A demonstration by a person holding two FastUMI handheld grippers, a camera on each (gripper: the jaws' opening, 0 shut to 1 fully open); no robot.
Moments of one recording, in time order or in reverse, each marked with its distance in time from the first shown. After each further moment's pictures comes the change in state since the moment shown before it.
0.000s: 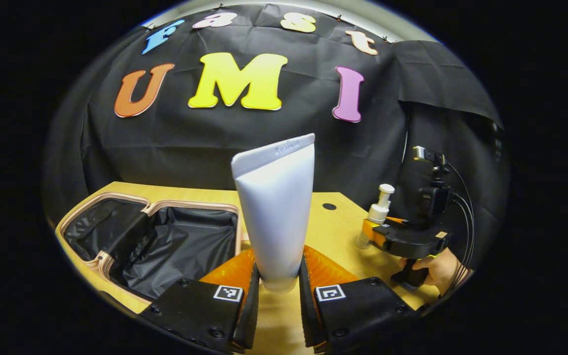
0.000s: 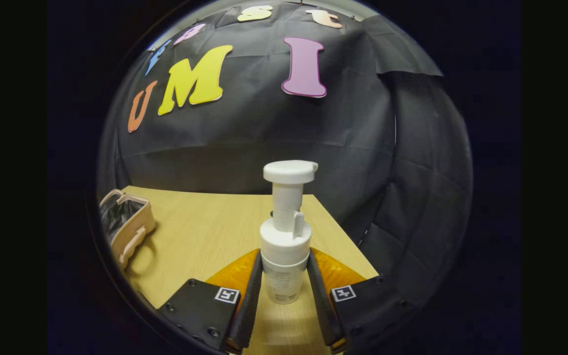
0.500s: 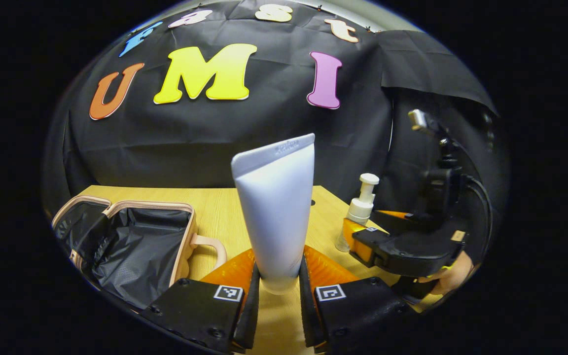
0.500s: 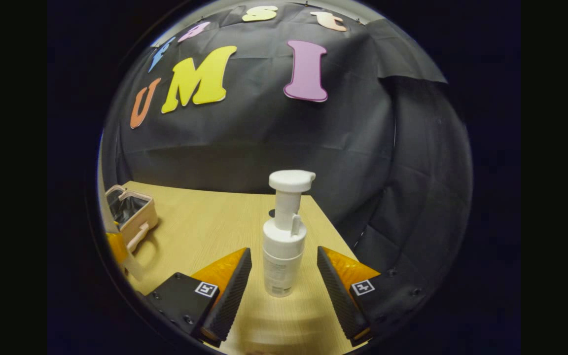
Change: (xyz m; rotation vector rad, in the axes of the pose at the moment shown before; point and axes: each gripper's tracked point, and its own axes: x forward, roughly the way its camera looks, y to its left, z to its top) left arm 0.040 -0.079 -0.012 0.047 0.022 -0.109; right arm -0.006 -0.008 0.002 -0.032 -0.002 -0.012
